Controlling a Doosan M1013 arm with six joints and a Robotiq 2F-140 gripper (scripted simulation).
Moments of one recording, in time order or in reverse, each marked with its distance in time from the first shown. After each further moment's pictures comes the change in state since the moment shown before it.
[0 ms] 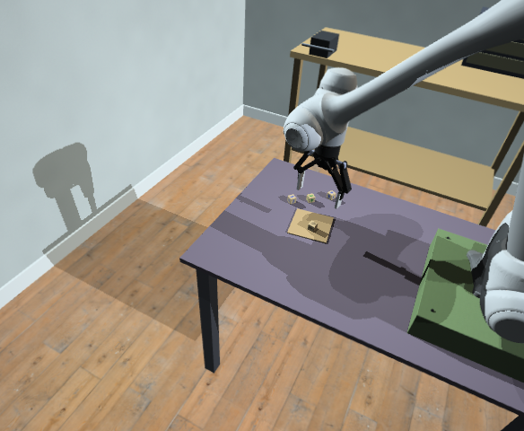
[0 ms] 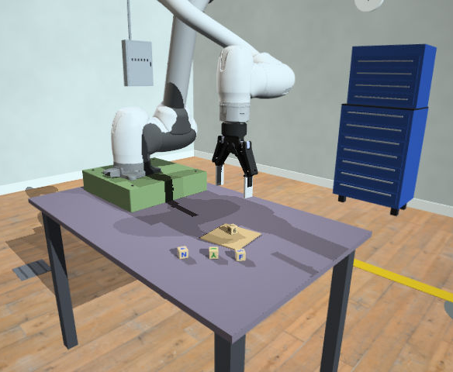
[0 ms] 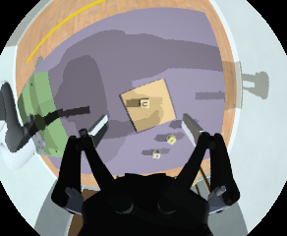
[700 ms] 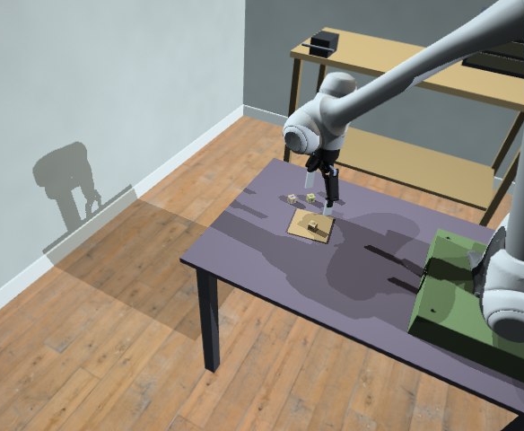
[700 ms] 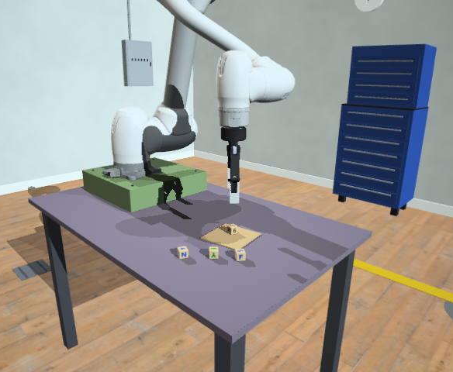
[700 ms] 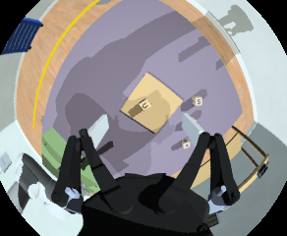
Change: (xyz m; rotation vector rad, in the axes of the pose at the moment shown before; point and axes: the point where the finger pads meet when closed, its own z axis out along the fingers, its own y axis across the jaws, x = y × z) arm 0.000 0.000 0.013 0.003 0.009 0.582
